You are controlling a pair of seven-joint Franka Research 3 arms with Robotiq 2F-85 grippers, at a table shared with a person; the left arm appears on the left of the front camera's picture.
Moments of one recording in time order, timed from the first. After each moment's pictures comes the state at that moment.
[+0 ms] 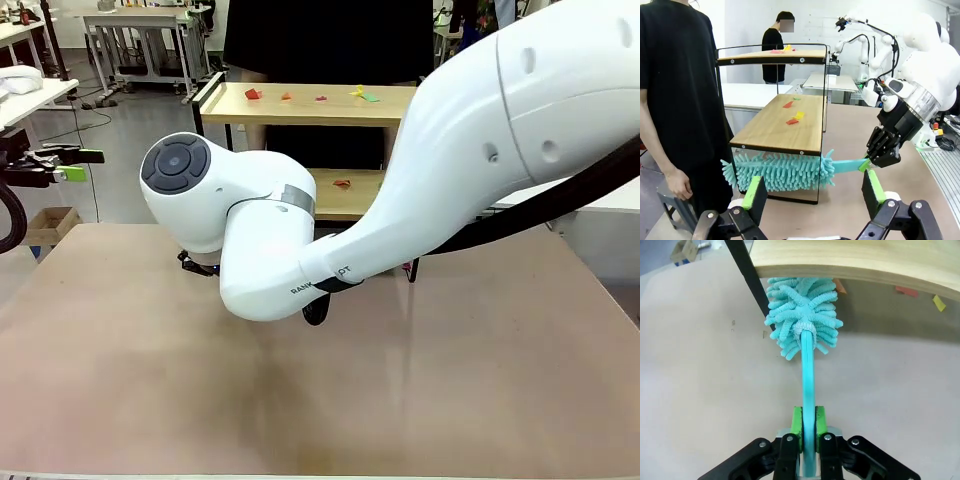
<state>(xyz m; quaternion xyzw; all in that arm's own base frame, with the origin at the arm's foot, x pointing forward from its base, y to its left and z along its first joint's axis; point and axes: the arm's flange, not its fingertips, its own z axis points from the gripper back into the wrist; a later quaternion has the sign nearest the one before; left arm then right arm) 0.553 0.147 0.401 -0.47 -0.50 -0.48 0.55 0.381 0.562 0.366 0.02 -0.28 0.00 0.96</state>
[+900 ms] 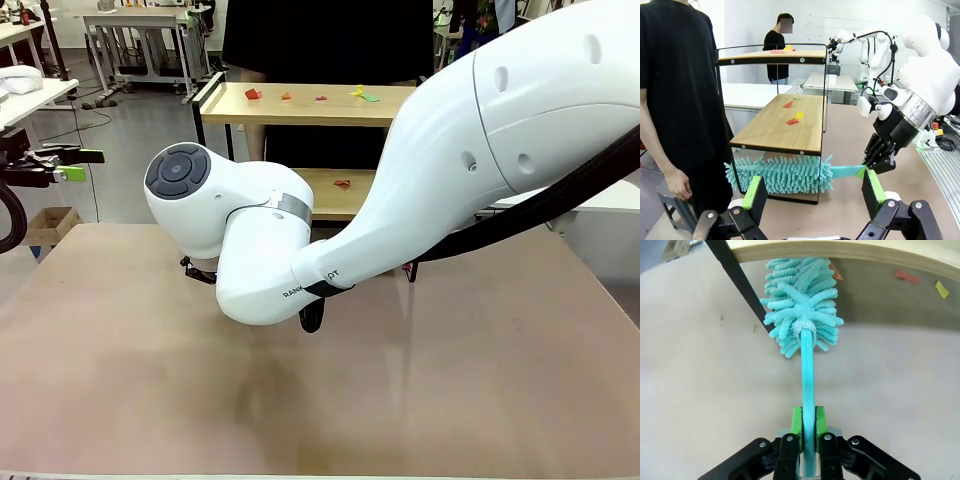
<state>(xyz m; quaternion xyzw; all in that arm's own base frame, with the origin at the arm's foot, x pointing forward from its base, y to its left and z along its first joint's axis) 0.553 0.147 0.401 -0.47 -0.50 -0.48 0.55 0.387 0.562 0.350 0.01 -0.26 -0.02 0.97</state>
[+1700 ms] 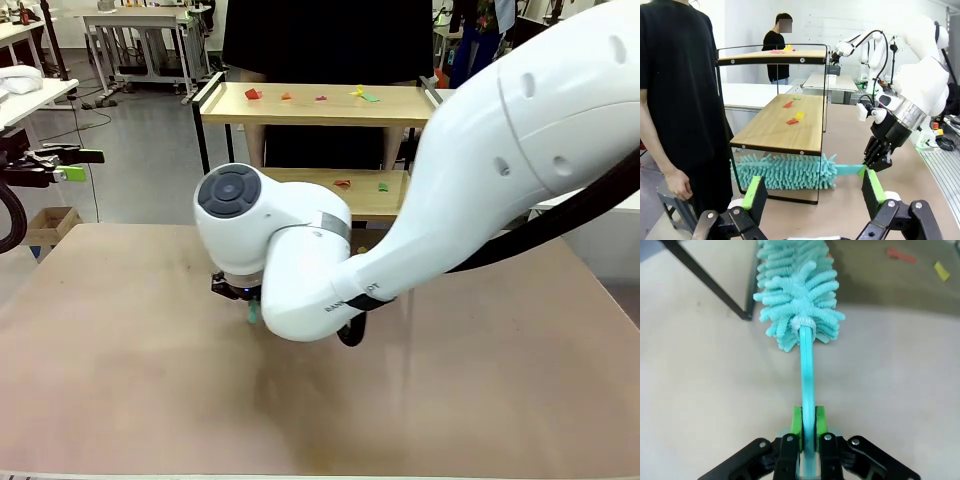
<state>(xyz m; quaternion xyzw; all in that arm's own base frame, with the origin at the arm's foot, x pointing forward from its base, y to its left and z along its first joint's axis) 0.553 0.147 0.401 -0.47 -0.50 -0.48 0.55 0.381 0.515 0.325 0.03 -0.24 -0.01 0.97</state>
